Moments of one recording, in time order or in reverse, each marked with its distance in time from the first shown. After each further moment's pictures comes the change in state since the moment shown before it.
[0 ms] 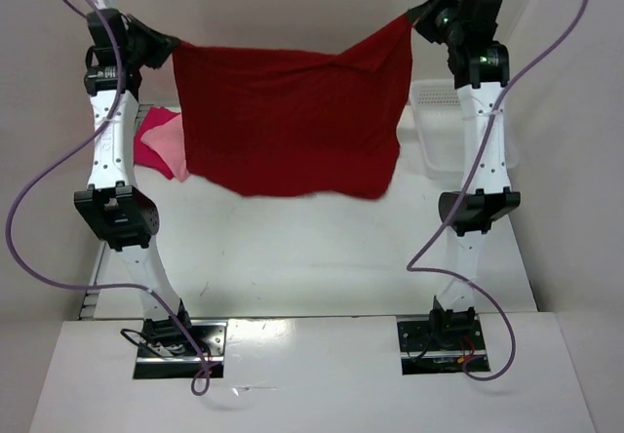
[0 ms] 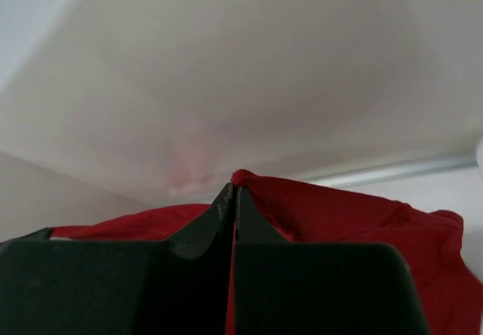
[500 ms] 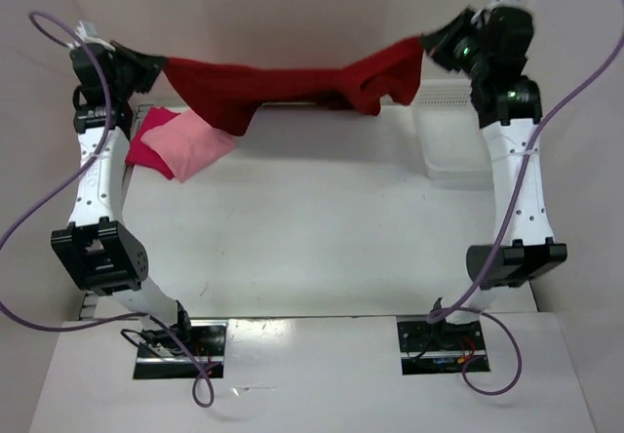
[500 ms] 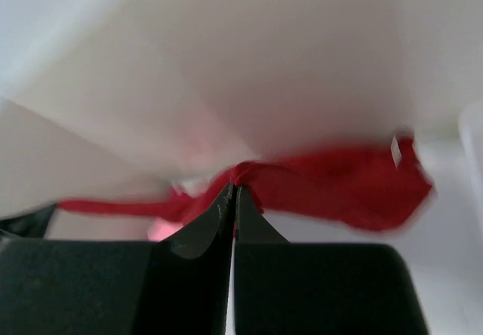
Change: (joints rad) left arm 0.052 -0.338 -0.440 0.293 0.014 -0.039; right arm -0.024 -0.445 -0.455 0.130 -0.073 -0.032
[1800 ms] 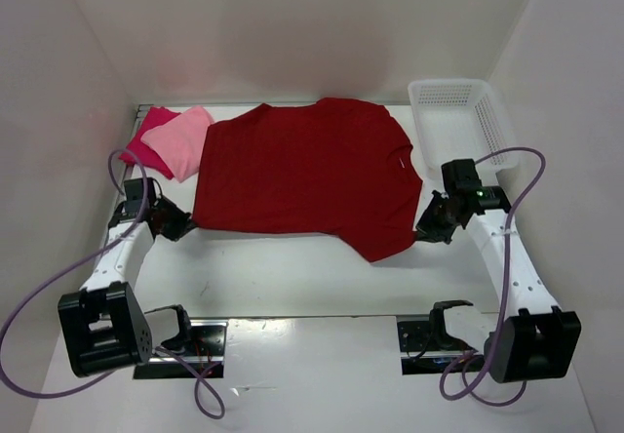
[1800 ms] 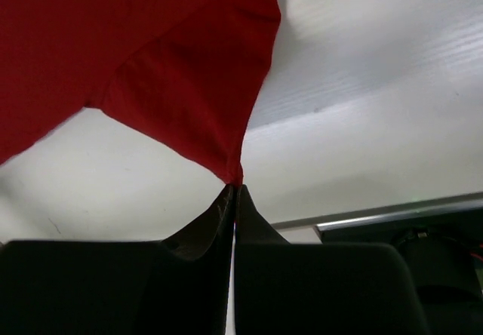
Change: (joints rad) left arm 0.024 -0.529 -1.157 -0.283 -0.070 0.152; right arm 0.000 -0.626 -1.368 -0.462 0.094 0.037
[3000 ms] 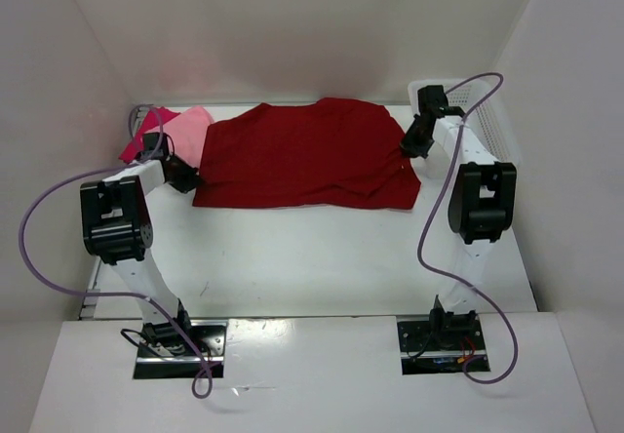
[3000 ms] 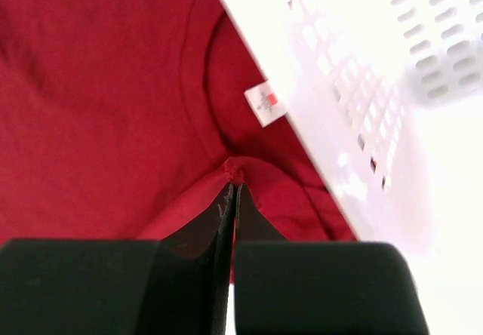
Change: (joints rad) left arm -0.042 0.726 0.502 0.227 0.011 -0.035; right arm -0.023 0.938 0.739 0.354 0.111 -0.031
